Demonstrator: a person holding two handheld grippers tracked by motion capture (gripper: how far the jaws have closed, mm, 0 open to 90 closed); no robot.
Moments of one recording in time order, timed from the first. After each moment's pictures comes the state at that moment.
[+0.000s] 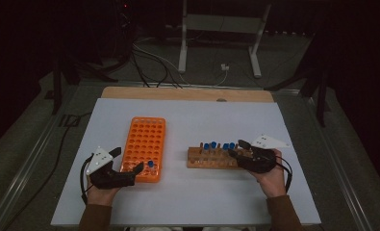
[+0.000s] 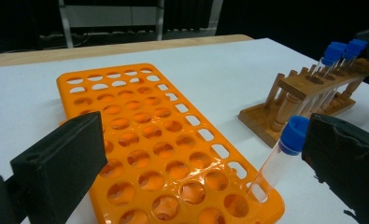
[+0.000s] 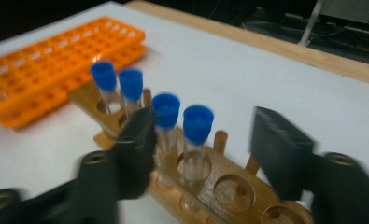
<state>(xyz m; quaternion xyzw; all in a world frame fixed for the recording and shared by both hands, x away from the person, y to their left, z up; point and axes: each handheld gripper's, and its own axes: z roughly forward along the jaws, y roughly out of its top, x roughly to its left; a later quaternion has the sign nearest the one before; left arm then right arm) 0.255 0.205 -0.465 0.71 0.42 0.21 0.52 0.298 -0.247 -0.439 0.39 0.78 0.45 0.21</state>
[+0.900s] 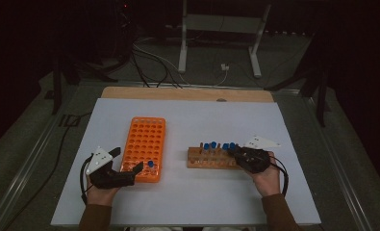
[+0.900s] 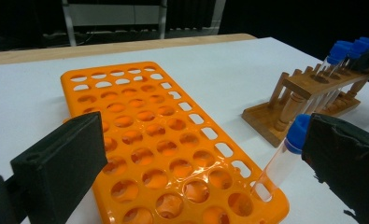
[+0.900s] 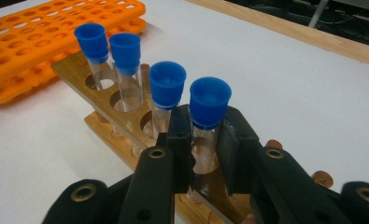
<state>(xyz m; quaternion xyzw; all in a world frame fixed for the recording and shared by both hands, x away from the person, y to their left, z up) 0.255 0.206 -0.467 0.71 0.43 0.21 0.52 0.306 -0.238 -0.455 0.38 0.80 0.43 0.20</state>
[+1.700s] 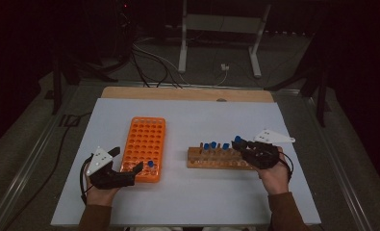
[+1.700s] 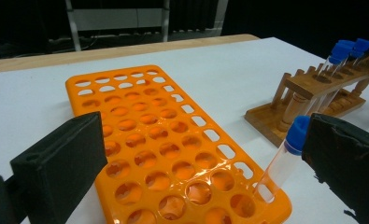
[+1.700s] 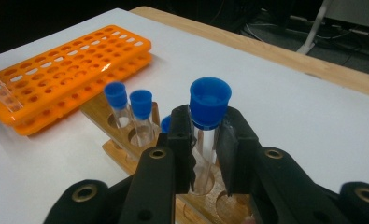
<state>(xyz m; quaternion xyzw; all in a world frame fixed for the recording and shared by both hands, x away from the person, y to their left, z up) 0.253 0.205 -0.464 0.71 0.42 0.22 0.52 0.299 -0.246 -0.415 0.38 0.78 0.46 0.20</state>
